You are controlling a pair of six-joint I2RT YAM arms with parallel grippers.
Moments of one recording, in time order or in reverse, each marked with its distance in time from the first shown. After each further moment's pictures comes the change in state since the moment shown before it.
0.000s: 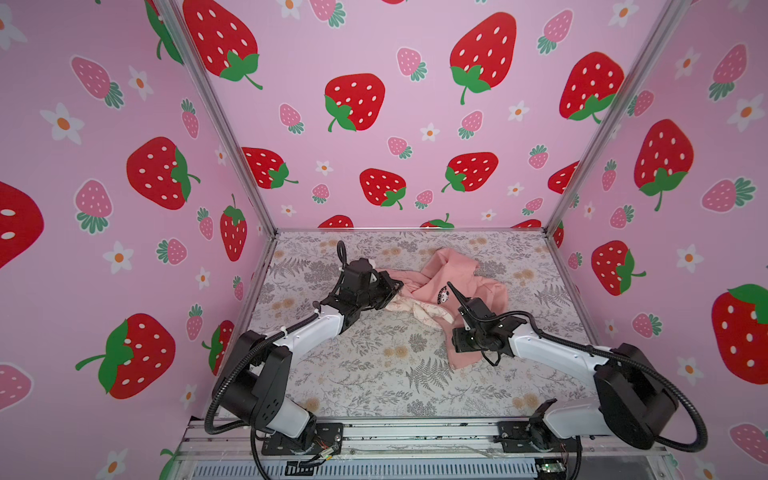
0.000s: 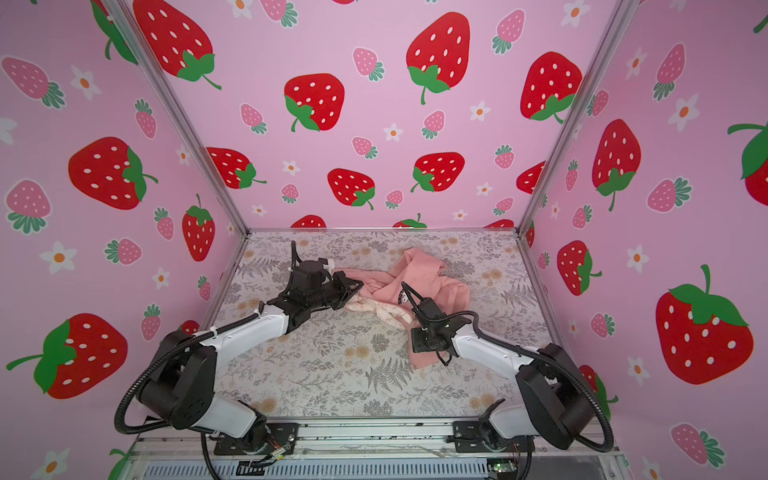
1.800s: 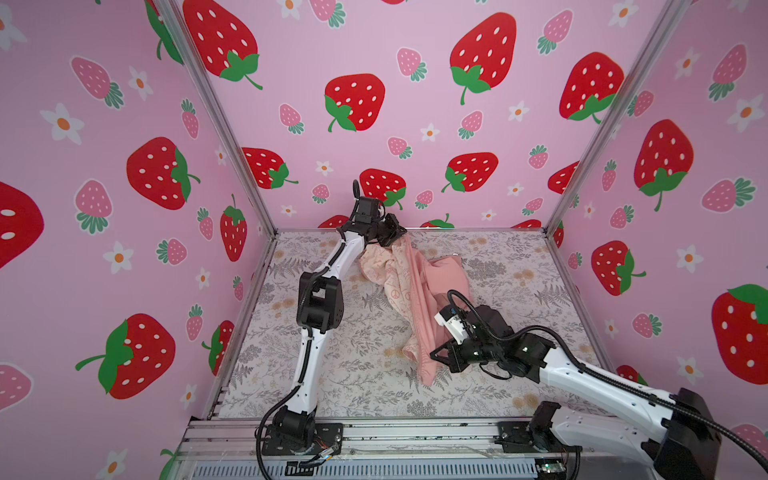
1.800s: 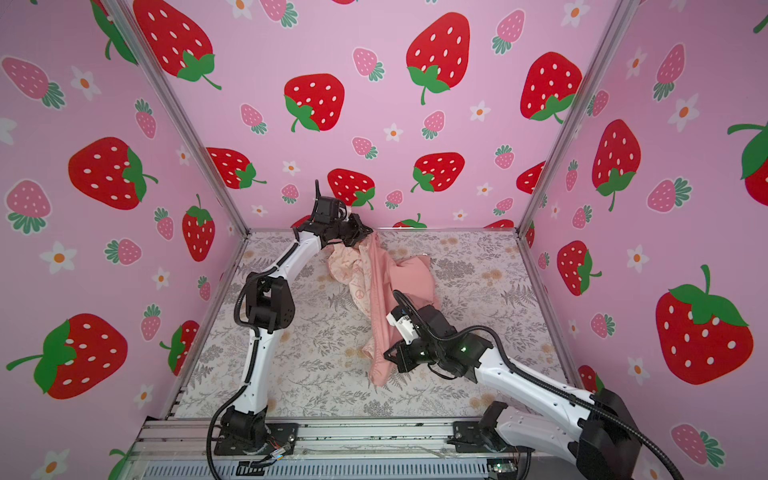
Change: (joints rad) left arm 0.176 0.998 1.436 -0.624 0.237 0.194; right arm 0.240 -0.310 -0.026 0.111 -0.492 -0.016
